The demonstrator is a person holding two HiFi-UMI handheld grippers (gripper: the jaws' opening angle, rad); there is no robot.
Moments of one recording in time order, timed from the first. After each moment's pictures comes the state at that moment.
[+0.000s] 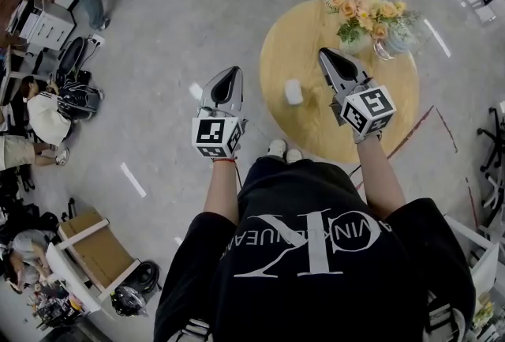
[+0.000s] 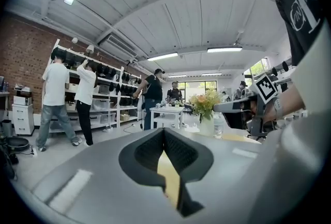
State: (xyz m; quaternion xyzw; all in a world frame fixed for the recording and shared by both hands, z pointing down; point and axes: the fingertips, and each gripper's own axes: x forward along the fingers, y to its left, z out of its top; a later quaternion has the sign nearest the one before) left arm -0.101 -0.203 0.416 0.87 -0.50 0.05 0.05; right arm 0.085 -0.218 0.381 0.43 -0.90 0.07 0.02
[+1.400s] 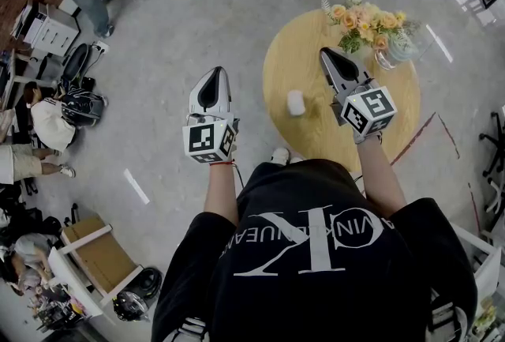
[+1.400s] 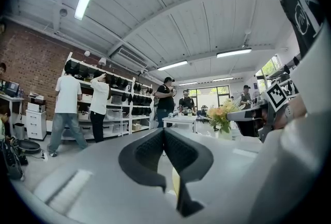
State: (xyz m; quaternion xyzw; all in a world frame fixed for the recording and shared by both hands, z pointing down) left arm -0.145 -0.224 0.373 0.83 -0.56 0.01 0.02; right arm 0.079 -0.240 0.359 0.44 -0.90 0.06 0.00
